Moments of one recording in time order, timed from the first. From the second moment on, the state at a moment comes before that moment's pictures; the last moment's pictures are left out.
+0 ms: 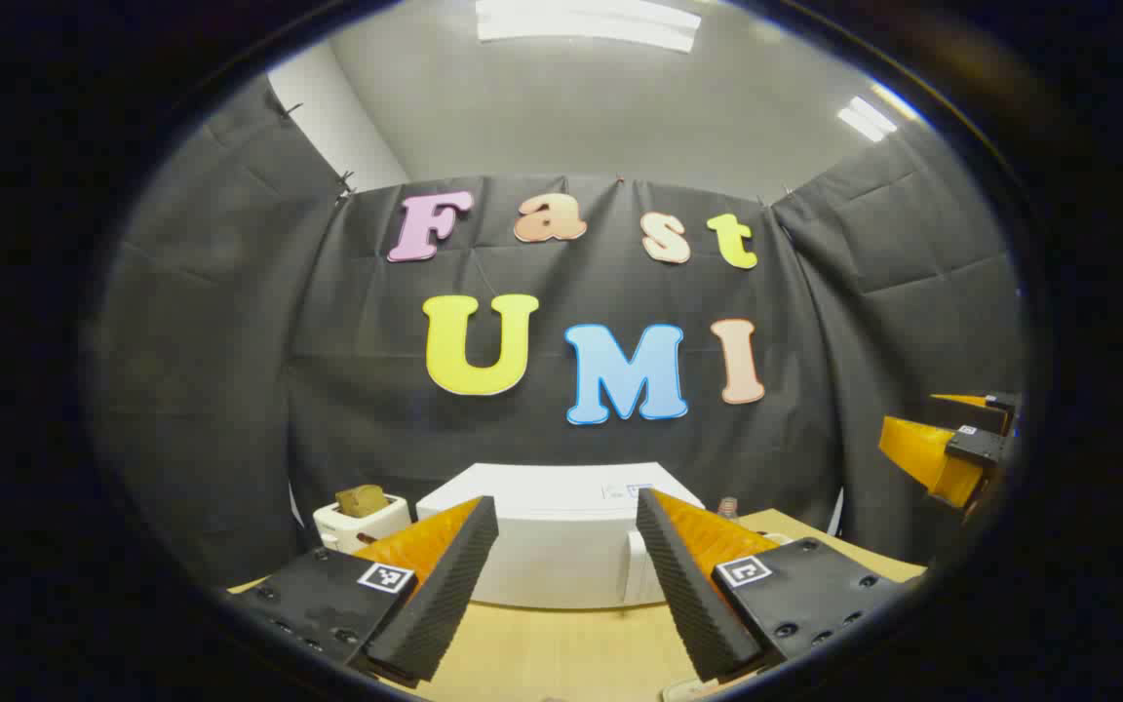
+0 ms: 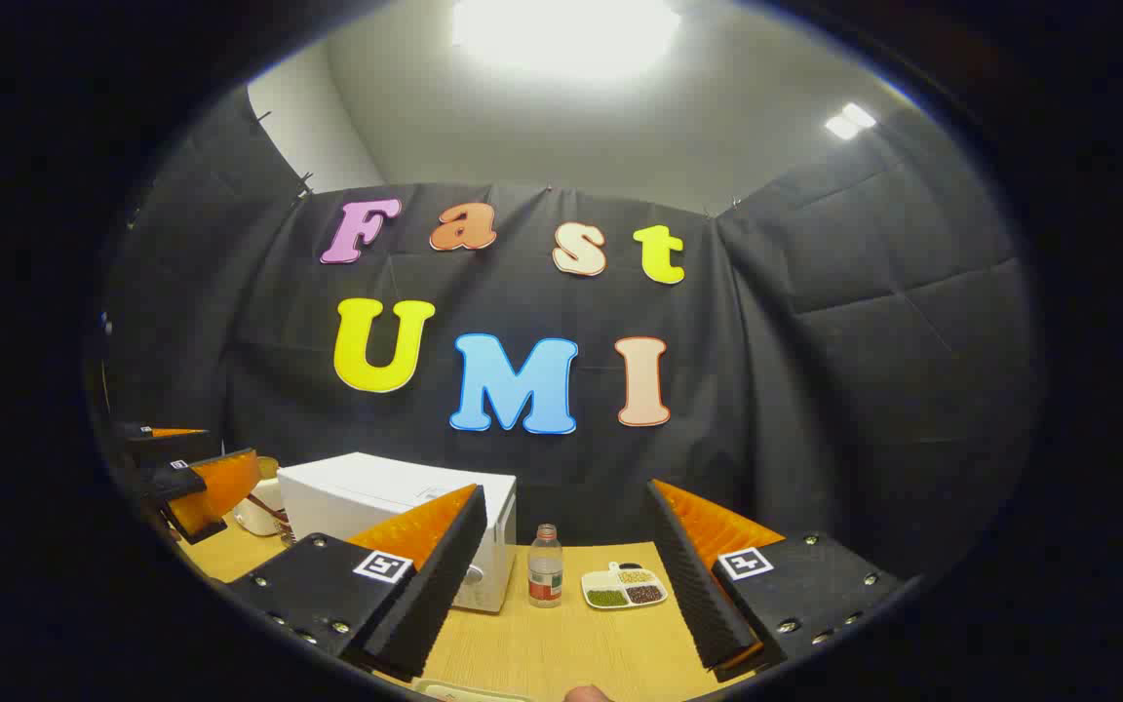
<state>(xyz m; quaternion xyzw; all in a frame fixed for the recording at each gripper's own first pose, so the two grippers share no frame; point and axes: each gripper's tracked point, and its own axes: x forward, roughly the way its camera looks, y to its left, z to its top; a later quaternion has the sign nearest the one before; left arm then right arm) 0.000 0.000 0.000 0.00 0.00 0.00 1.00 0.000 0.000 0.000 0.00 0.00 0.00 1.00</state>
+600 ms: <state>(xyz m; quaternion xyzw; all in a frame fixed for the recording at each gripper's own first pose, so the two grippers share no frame) 0.012 -0.017 0.002 0.00 0.00 -0.01 1.00 0.001 -0.013 -0.002 0.00 0.00 -0.01 1.00</state>
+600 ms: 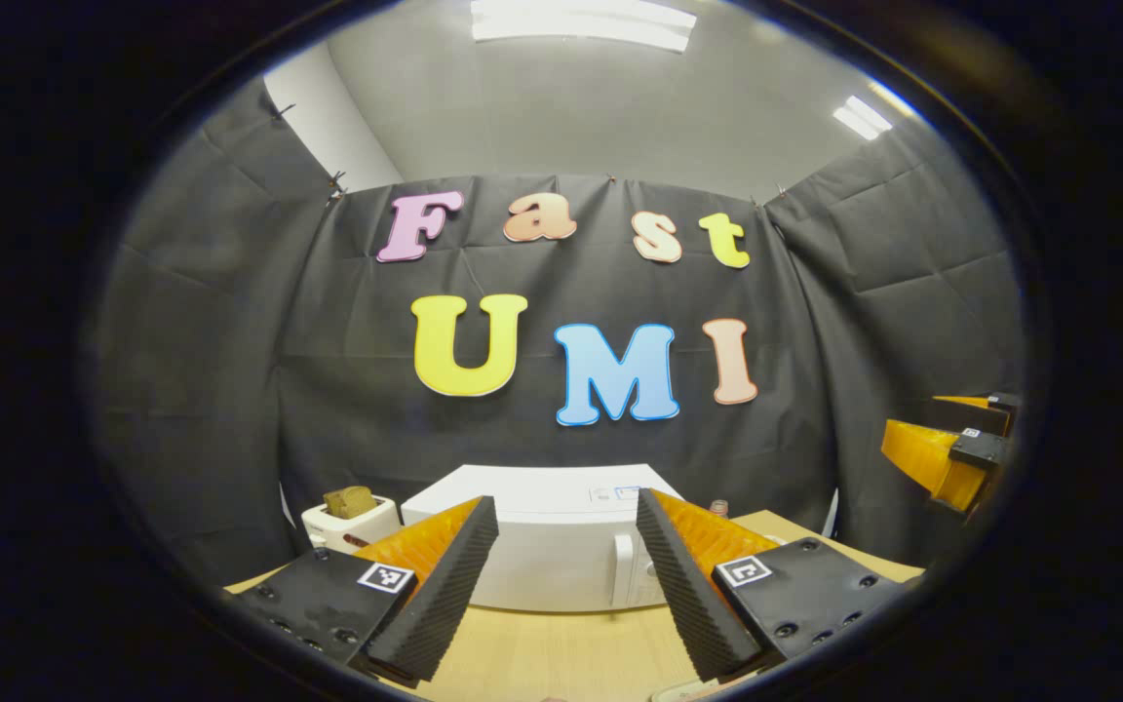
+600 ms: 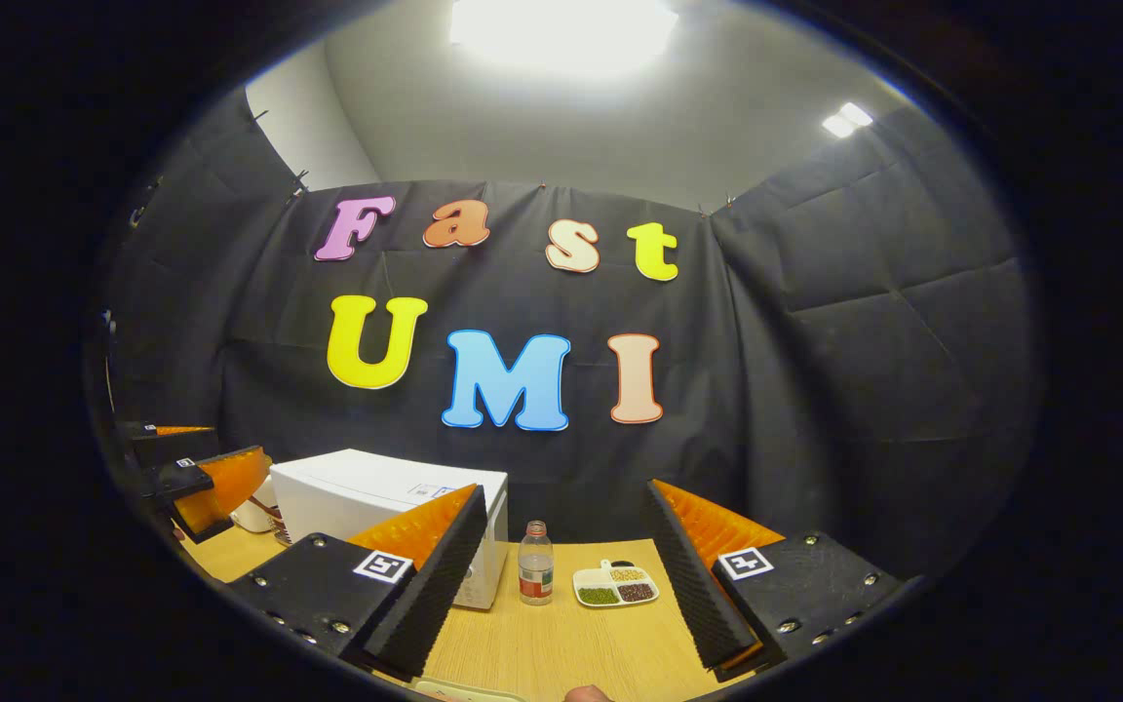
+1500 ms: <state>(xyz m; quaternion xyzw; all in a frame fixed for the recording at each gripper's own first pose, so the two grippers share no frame) 0.107 -0.051 -0.047 -0.01 0.01 -0.06 1.00 -0.022 -0.028 -0.012 0.00 0.02 -0.04 1.00</state>
